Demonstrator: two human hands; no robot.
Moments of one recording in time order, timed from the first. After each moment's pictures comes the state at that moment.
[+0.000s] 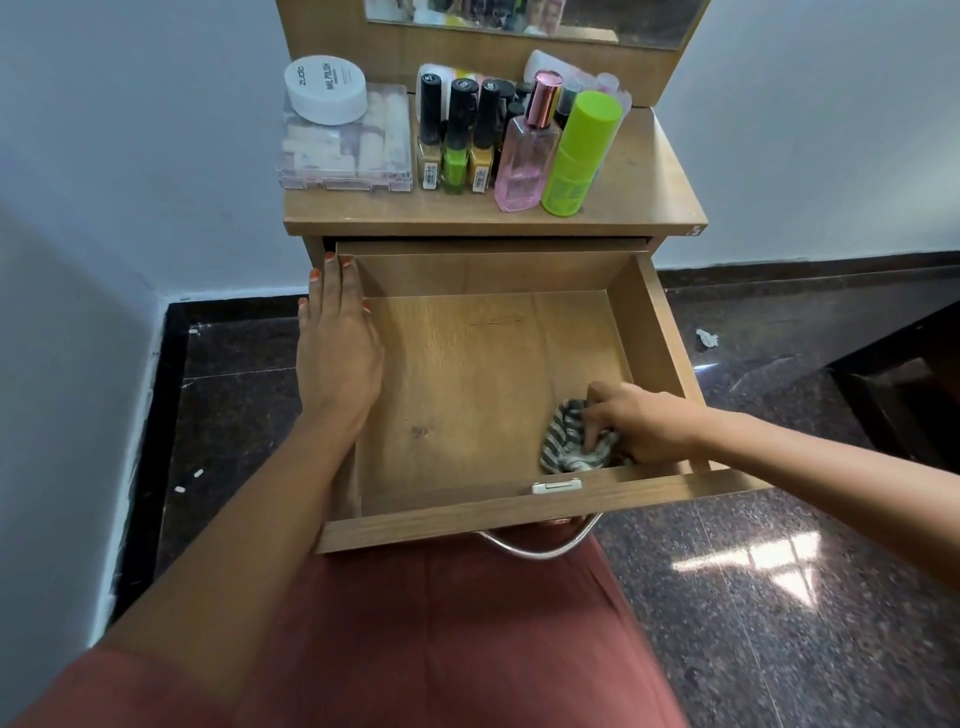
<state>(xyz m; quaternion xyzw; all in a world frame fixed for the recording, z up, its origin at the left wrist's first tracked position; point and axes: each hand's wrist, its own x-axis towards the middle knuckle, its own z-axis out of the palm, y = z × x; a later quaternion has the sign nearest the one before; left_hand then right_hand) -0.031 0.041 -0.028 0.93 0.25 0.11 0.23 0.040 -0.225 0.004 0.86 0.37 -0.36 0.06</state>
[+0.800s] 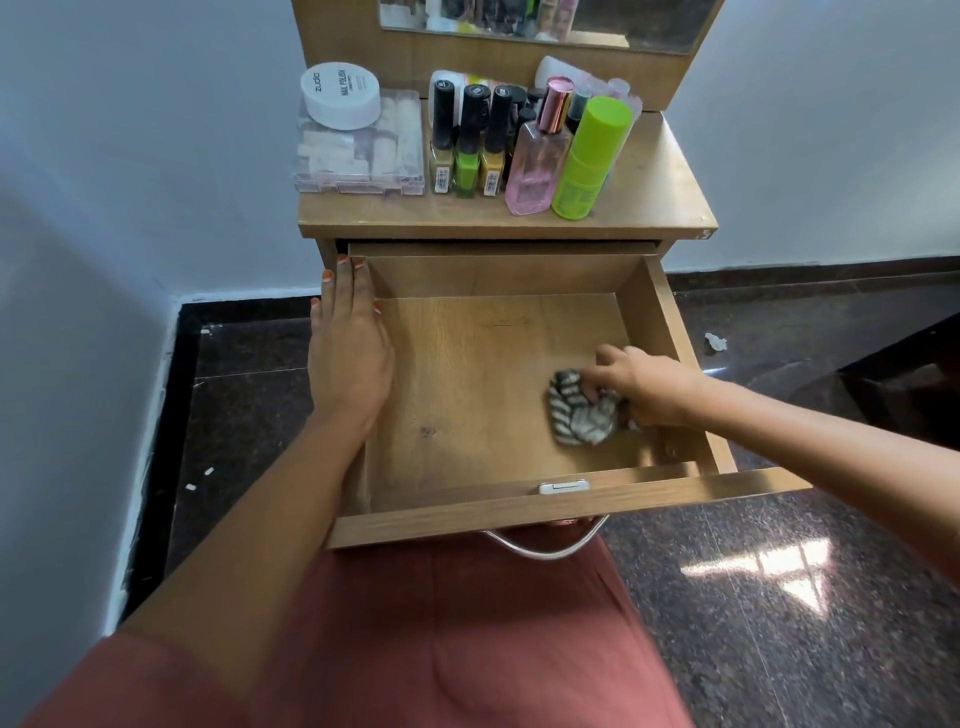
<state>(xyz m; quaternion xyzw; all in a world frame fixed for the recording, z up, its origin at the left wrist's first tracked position) -0.030 0.041 -0.027 0.93 0.24 0.12 0.23 0.067 -0.213 0.007 0.87 0.39 -0.25 0.16</state>
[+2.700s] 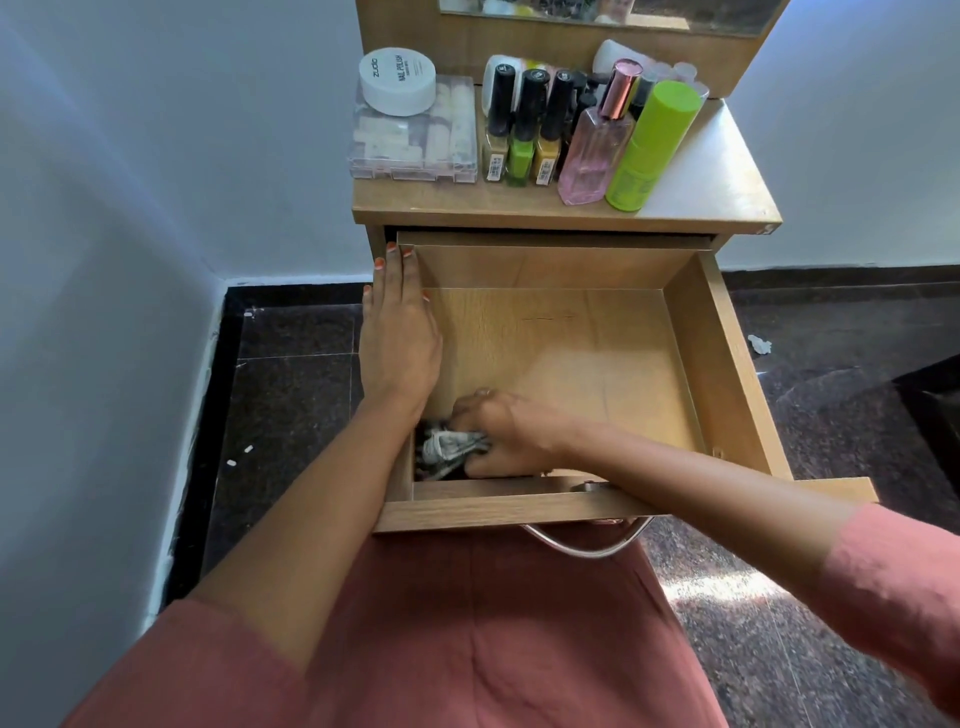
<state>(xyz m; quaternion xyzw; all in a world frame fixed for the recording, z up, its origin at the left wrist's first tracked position) -0.030 0.039 -0.024 0.93 0.26 0.11 0.24 -0.009 -0.094 -0.027 0.77 0.56 -0.30 -0.11</state>
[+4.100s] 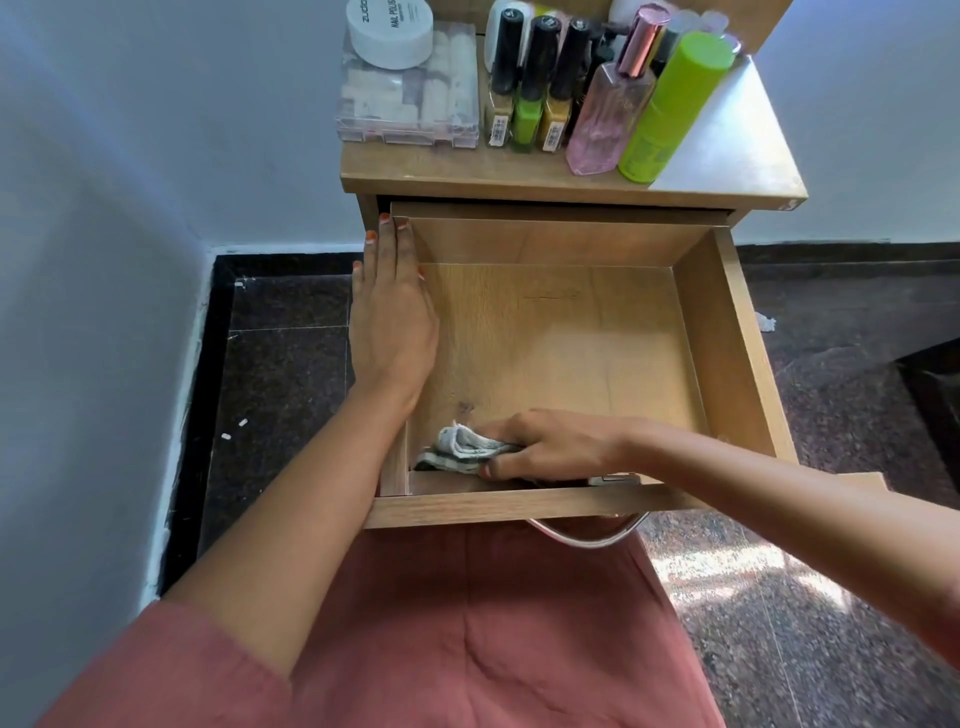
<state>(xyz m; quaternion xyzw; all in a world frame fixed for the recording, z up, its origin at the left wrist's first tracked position) -0.029 0.040 -0.028 0.93 0.26 0.10 0.22 -0.014 -0.120 0.001 0.75 0.40 -0.52 -0.14</state>
